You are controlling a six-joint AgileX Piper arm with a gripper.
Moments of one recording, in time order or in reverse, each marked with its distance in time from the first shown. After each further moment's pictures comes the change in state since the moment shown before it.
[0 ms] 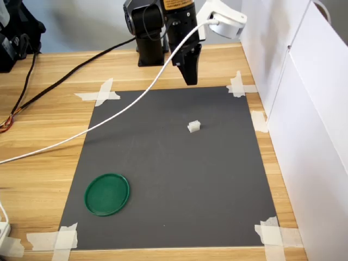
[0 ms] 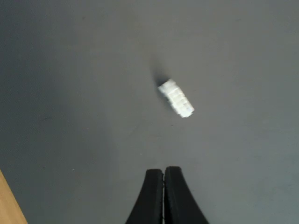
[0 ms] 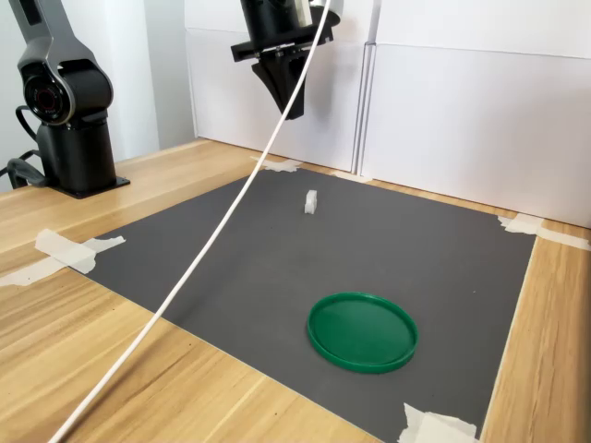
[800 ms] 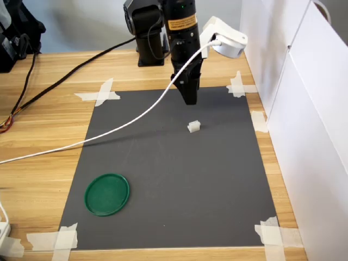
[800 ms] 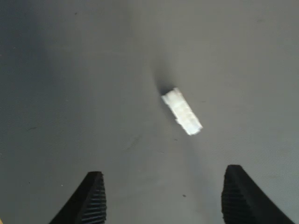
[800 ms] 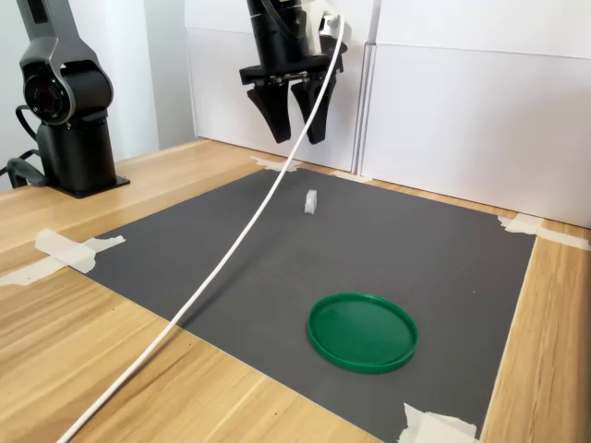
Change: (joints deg) arm 0.0 6.6 0.0 -0.6 -2.9 -1.2
